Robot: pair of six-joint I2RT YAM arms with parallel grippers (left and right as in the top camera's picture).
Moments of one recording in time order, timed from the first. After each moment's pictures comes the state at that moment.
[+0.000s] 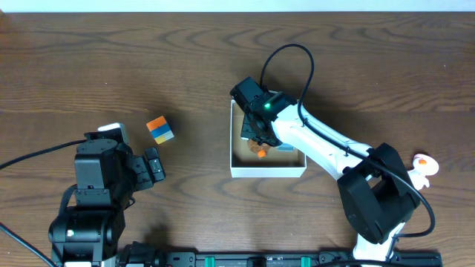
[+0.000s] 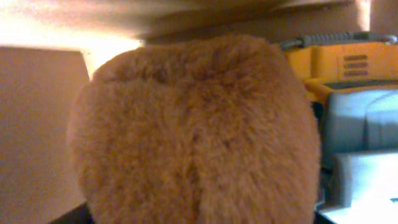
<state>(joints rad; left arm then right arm) -0.02 0.75 0.91 -1.01 -0.06 -0.25 0.68 1.94 1.41 -0.82 0.11 0.87</state>
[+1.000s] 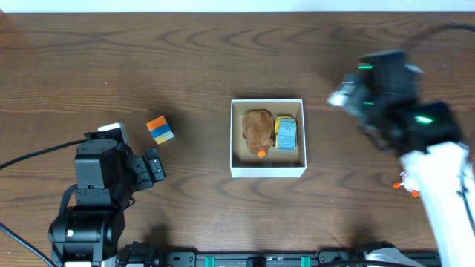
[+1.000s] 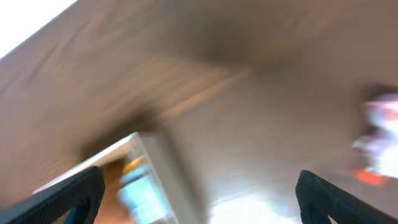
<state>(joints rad) -0.02 0.75 0.91 -1.01 -0.06 -0.25 0.14 1.30 1.41 -1.13 0.25 0.79</state>
